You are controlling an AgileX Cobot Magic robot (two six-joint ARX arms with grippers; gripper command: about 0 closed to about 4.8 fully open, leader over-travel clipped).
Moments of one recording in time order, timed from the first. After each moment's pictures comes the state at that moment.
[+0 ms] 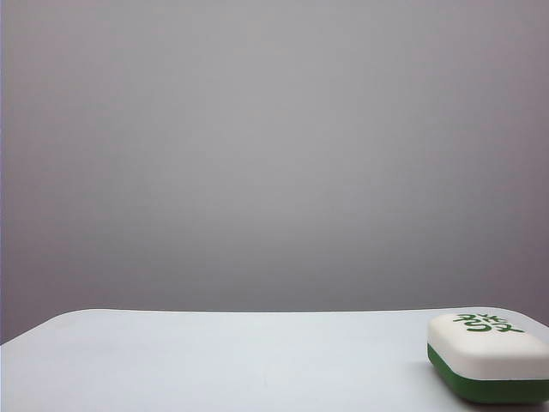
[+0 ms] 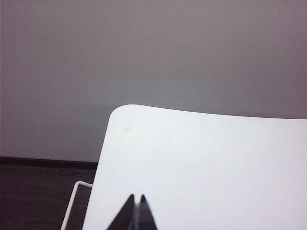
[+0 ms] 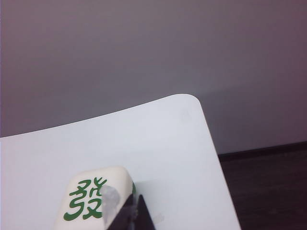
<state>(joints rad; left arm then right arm) -0.13 0.00 0.01 -0.17 -0.09 -0.06 -0.03 0.00 0.01 -0.18 -0.04 0.23</state>
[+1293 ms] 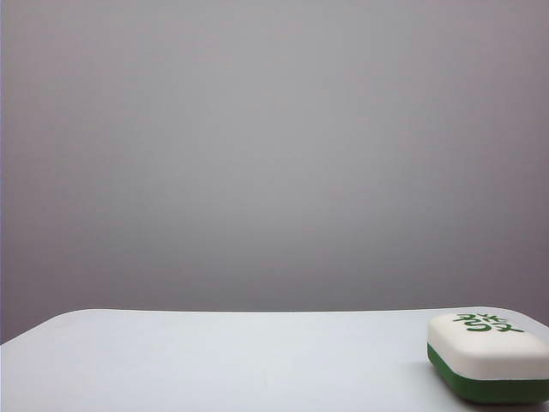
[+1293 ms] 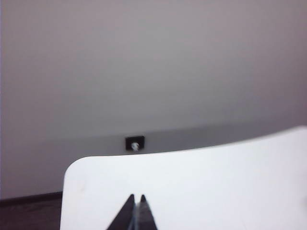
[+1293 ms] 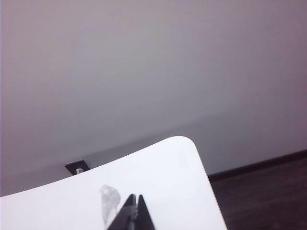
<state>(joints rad) -0.13 0.52 0.58 -0.24 0.14 0.02 -0.03 0.39 0.31 -0.07 0.03 0.32</state>
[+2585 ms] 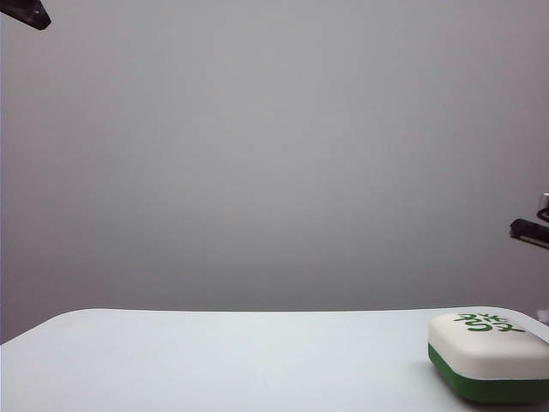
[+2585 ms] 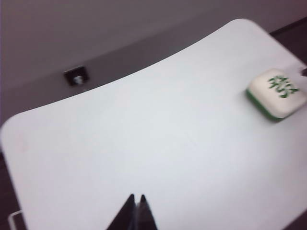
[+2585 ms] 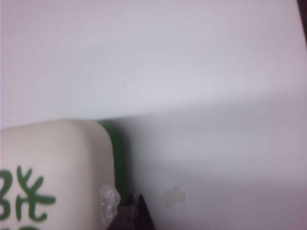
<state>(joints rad) -0.40 0.79 0.94 -0.71 0.12 0.12 -0.03 1.56 0.59 0.04 -0.23 0.26</state>
